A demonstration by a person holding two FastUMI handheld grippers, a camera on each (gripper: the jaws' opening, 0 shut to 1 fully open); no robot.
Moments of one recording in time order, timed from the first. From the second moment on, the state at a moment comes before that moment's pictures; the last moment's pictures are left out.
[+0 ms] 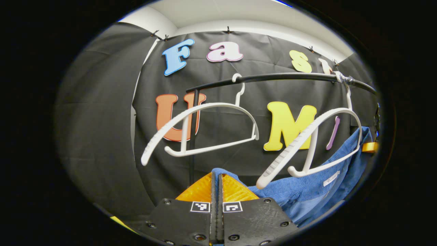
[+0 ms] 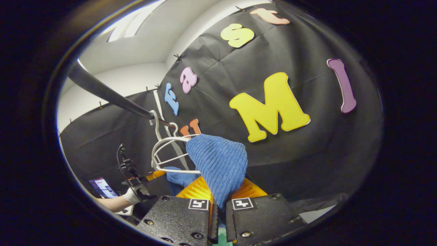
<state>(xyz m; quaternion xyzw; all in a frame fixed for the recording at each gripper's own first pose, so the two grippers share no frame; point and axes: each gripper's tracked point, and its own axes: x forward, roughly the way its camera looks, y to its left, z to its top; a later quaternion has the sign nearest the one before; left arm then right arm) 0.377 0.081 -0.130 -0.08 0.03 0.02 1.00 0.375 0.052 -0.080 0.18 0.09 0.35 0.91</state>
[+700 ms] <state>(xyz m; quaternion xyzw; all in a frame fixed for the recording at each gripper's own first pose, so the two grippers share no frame) 0.389 0.077 -0.137 -0.08 0.04 0.00 1.00 0.407 0.019 -0.051 0.42 0.06 0.35 0.83</state>
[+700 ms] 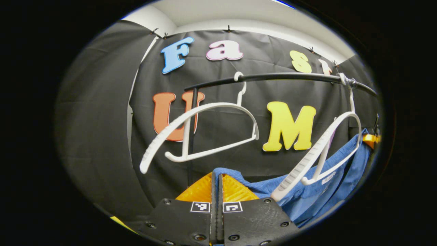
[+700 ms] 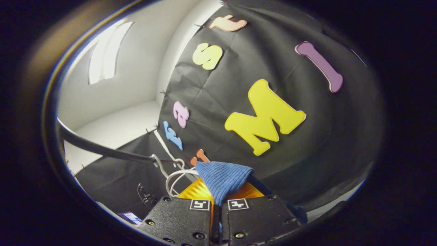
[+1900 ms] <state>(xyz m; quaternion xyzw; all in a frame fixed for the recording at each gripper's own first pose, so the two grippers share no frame) 0.227 0.000 -0.191 -0.04 0.14 -0.06 0.99 0.254 0.131 -0.186 0.14 0.19 0.29 0.93</state>
